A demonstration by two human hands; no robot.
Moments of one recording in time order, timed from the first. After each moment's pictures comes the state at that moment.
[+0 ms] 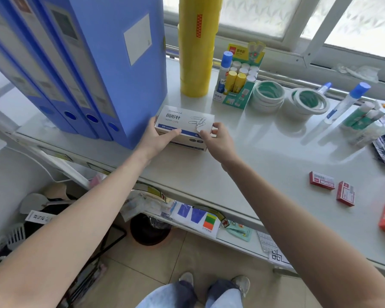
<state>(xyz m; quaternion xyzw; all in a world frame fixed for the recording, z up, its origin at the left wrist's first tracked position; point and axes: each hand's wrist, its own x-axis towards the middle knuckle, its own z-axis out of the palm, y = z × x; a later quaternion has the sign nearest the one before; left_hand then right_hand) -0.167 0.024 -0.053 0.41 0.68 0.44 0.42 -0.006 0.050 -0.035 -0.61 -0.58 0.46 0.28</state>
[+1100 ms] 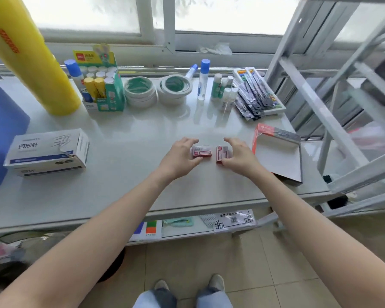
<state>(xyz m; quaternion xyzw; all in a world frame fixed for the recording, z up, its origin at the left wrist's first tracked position) 0.136 0.039 -0.062 0.79 0.50 0.15 0.31 0.311 -0.001 -0.042 -0.74 -0.60 0.26 0.14</state>
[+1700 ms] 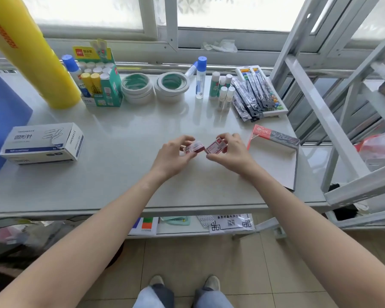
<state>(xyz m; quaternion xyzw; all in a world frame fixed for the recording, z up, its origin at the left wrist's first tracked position) 0.159 0.029 -0.062 0.72 0.55 0.26 0.35 0.339 0.010 -0.047 -0.69 -0.62 0.30 0.23</state>
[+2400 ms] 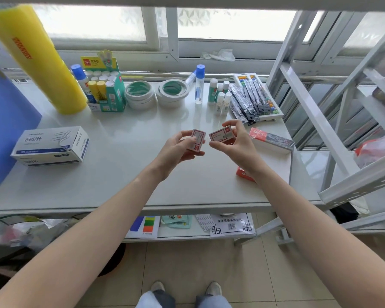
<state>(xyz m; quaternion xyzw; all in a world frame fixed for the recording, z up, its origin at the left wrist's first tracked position) 0.167 0.016 -0.023 0.49 0.47 0.34 0.65 0.343 -0.007 -0.011 -0.61 -0.55 0.39 0.41</state>
